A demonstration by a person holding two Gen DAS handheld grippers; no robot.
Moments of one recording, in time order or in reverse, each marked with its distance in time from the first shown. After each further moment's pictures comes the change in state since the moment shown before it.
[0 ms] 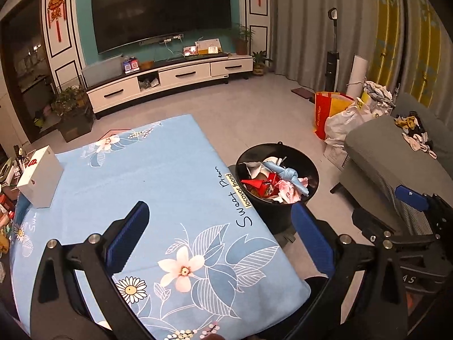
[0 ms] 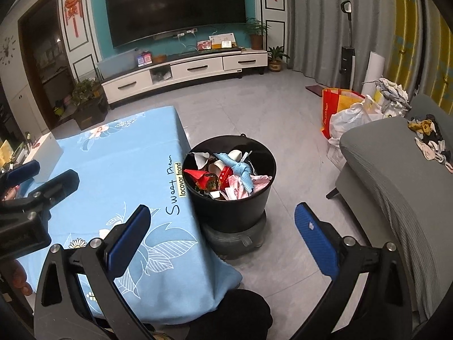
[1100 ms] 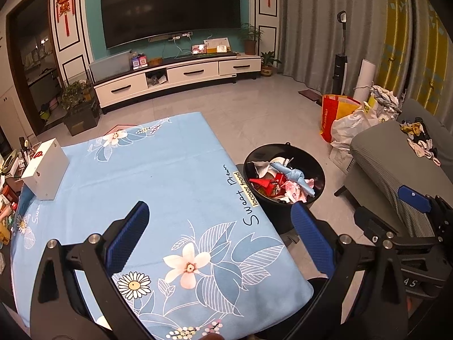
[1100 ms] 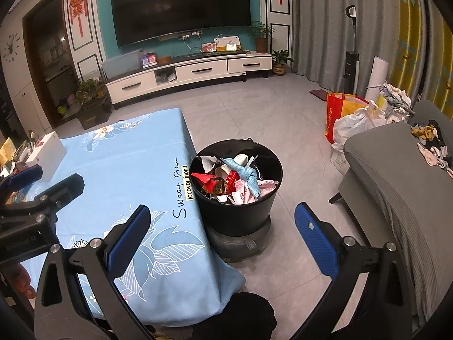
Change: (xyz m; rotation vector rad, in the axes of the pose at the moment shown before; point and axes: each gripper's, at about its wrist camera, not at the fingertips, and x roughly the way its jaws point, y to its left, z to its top) left arm 0.000 0.009 -0.003 -0.035 0.008 0.024; right arm -0.001 0.006 0.001 -0.017 -0.012 0.014
